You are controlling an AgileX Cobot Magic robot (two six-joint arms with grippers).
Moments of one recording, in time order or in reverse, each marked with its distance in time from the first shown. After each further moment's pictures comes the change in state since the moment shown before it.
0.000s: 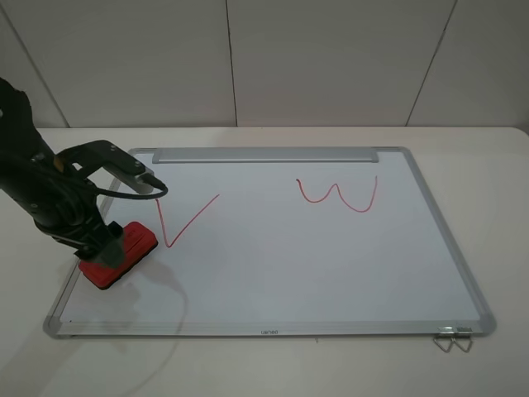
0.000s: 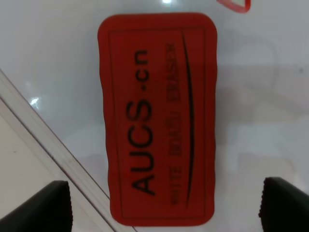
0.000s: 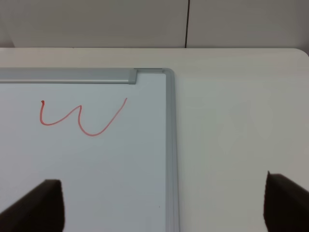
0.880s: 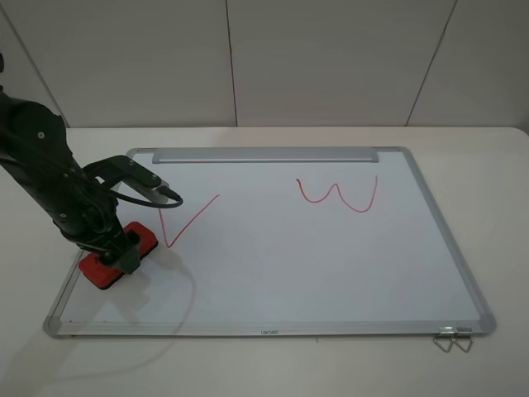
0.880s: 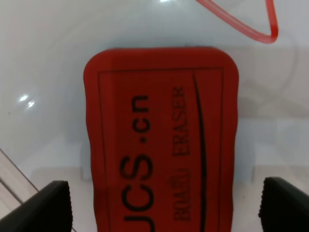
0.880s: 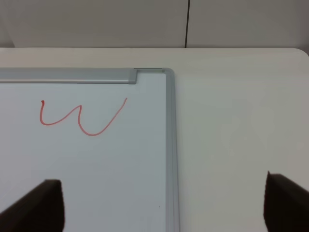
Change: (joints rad) left arm 0.000 0.129 -0.008 -0.014 -0.105 0.005; right arm 0.000 0.000 0.000 0.000 0.000 0.000
